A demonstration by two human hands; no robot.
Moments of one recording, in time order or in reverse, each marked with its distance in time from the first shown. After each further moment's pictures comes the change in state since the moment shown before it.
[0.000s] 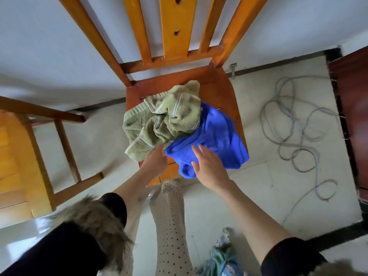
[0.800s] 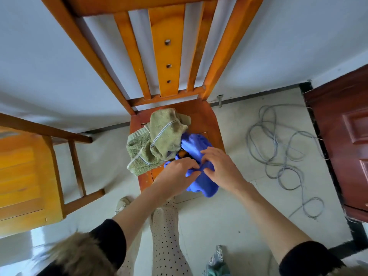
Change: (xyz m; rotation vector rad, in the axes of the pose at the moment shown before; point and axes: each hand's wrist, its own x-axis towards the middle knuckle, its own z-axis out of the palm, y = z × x) left_hand -0.117 0.114 -0.040 -0.001 0.150 0.630; right_hand -0.053 0.030 -0.119 0.161 0.253 -0.257
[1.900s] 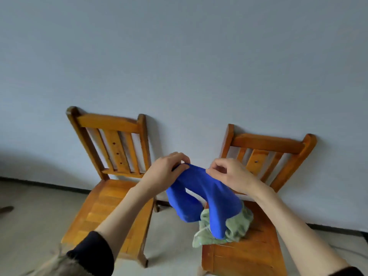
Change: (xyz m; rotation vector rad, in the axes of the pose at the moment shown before) left_hand -0.298 0.054 -0.289 0.208 0.703 0.070; right_hand -0.058 -0.389 -0.126 0.158 -0.015 -0.480
